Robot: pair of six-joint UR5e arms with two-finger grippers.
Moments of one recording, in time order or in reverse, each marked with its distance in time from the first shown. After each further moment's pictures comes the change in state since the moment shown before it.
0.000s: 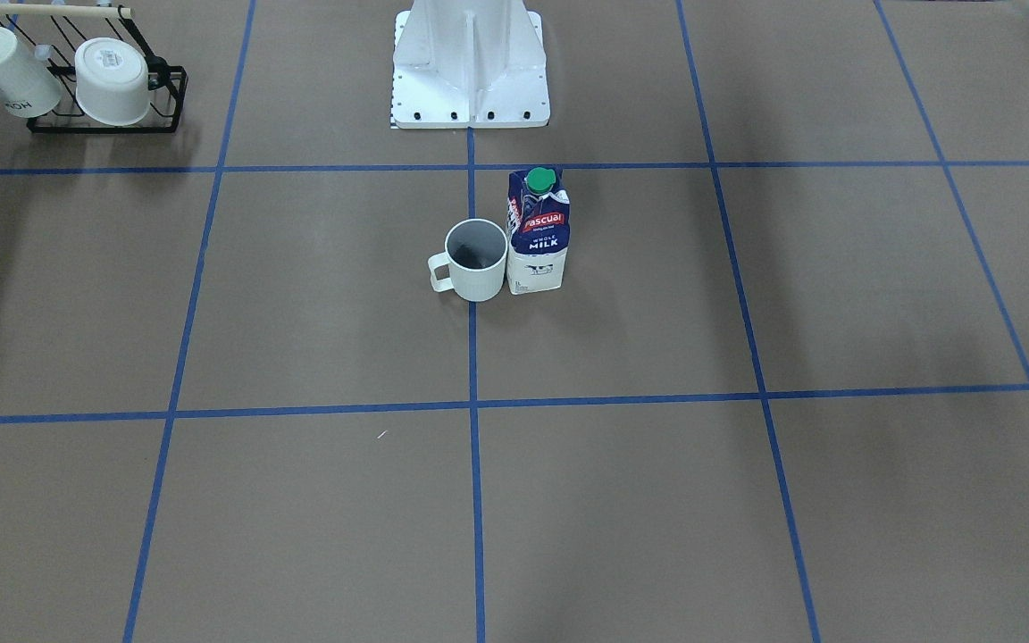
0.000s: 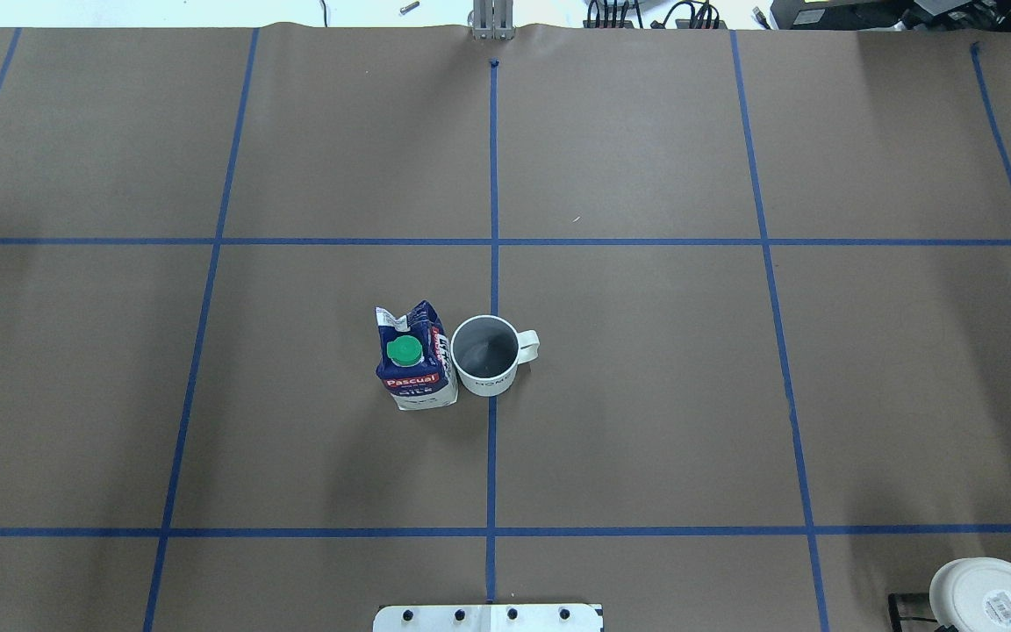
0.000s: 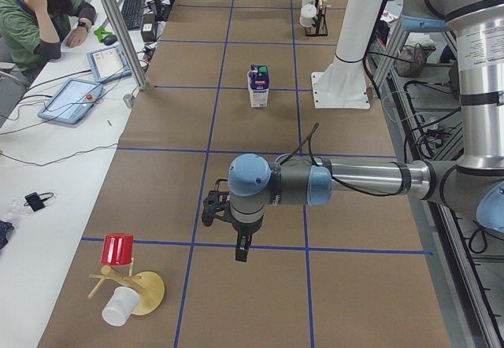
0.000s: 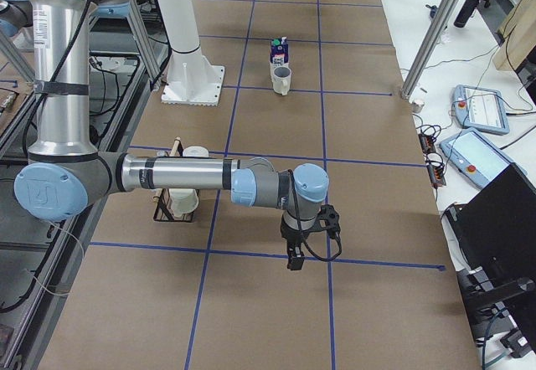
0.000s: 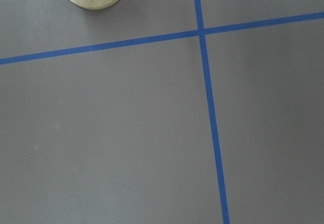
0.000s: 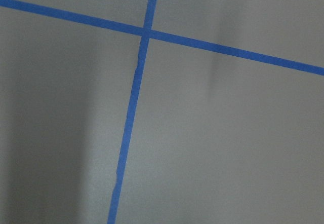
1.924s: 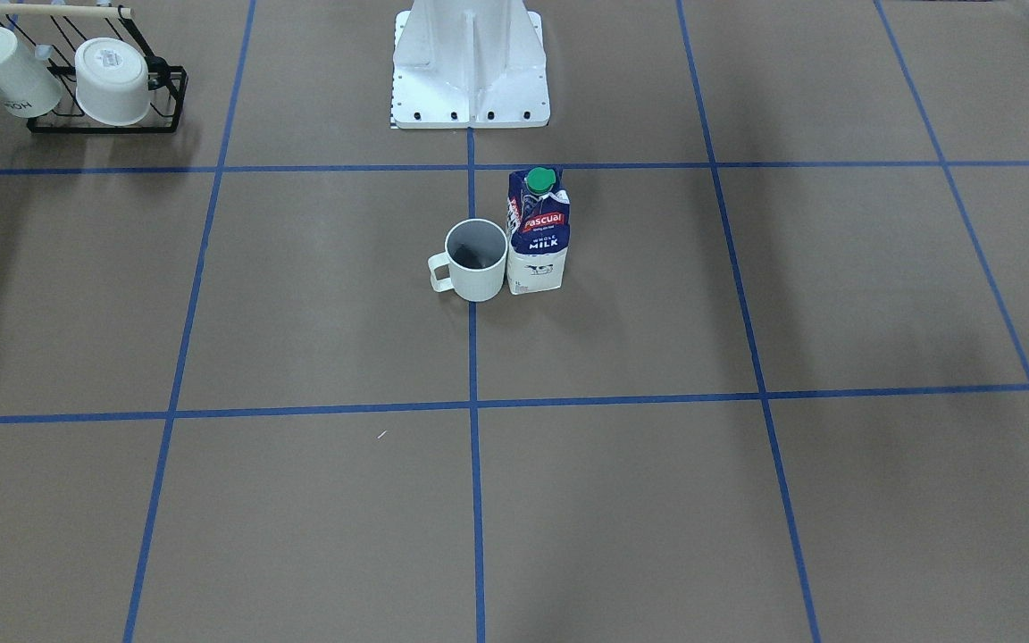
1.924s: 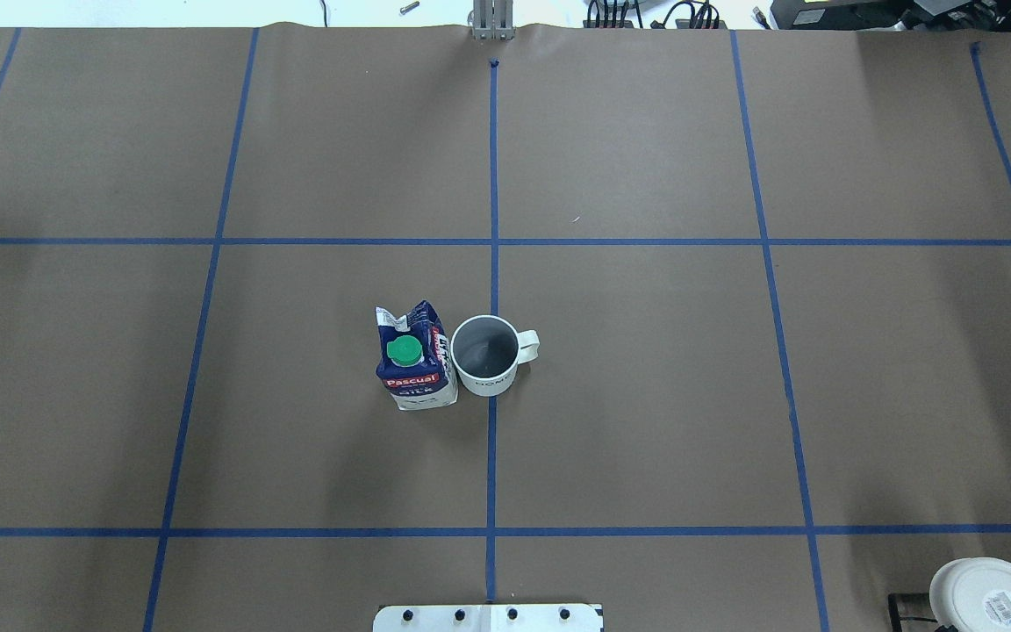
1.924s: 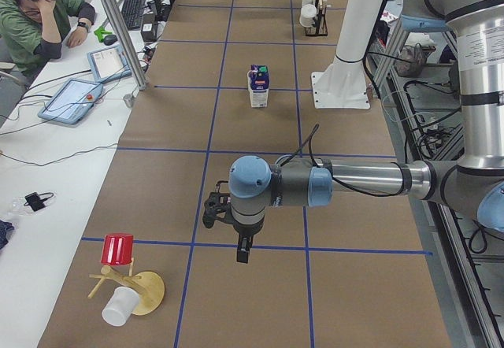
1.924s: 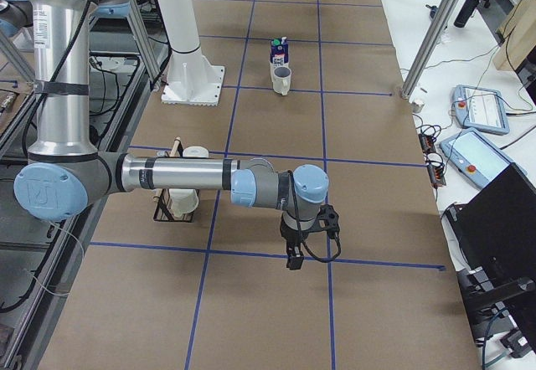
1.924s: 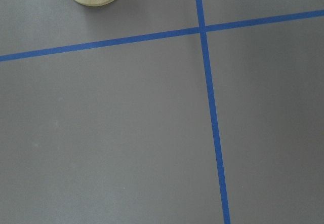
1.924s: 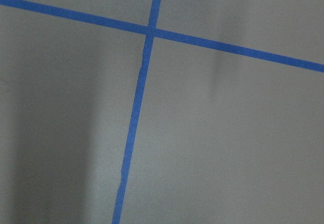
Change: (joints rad) left arm 0.002 0.009 0.004 -0.001 0.001 0.000; right arm -0.001 -0.002 -0.002 0.000 0.015 0.000
